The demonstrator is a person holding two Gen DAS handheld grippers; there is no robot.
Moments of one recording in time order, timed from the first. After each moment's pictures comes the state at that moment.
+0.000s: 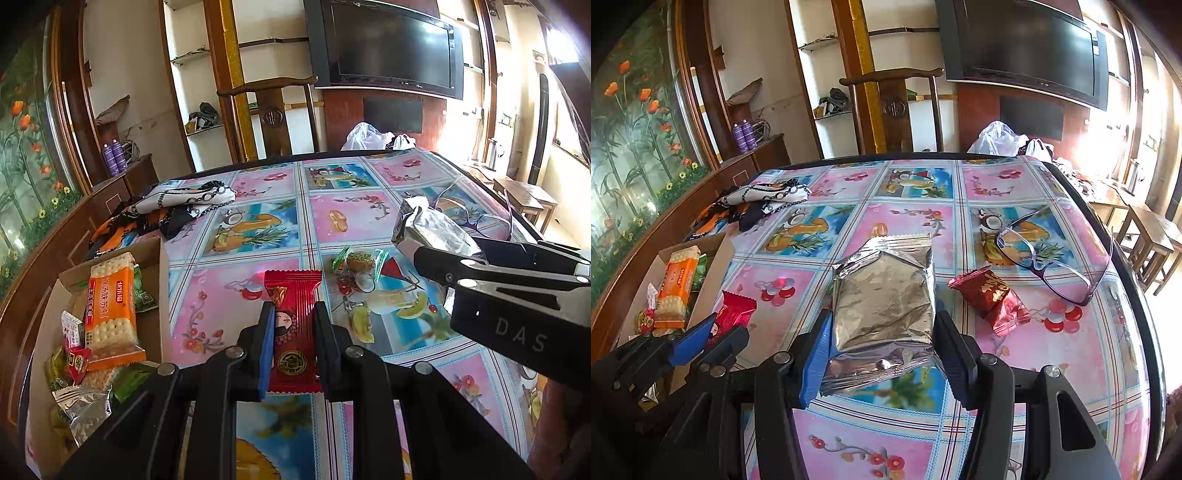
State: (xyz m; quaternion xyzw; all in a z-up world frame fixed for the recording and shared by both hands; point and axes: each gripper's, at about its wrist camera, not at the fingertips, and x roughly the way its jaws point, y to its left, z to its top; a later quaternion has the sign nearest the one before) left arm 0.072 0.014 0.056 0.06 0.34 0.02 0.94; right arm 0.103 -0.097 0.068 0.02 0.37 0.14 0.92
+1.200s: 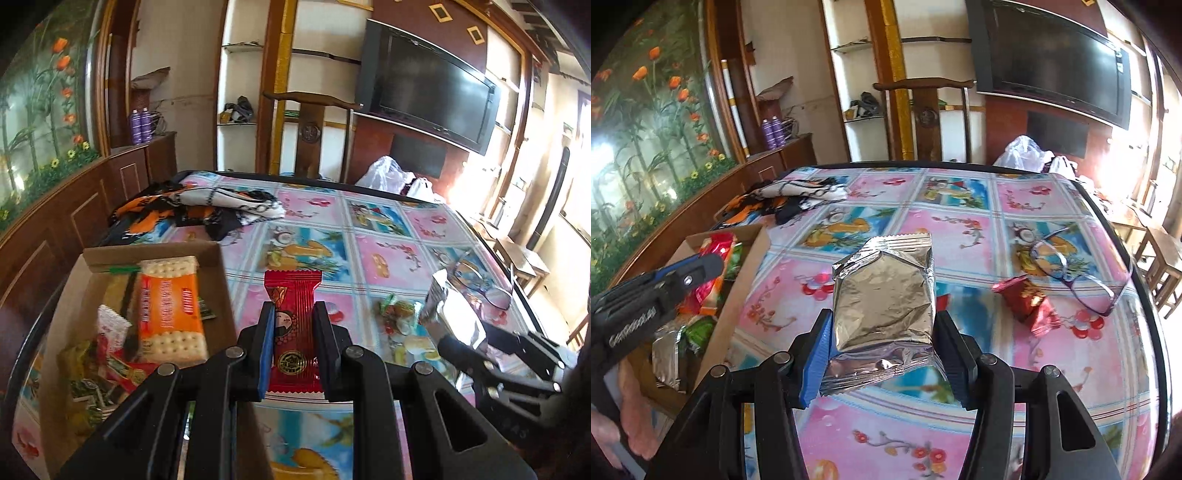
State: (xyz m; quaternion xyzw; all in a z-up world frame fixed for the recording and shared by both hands) left arm 0.065 0.109 0.096 -0.07 0.32 0.04 0.95; right arm 0.083 -0.066 0.074 0.00 0.35 0.19 0.92
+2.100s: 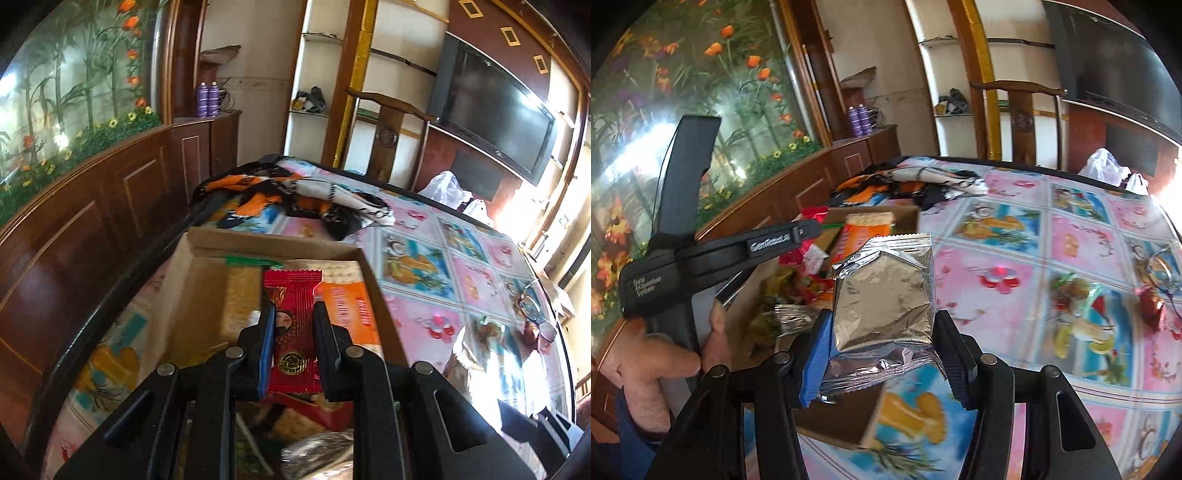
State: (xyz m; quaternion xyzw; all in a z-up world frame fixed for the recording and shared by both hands) left arm 0.049 0.237 0.088 -0.12 0.34 0.13 0.92; right arm 0.027 0.065 0.080 -0.01 0.35 0.33 0.88
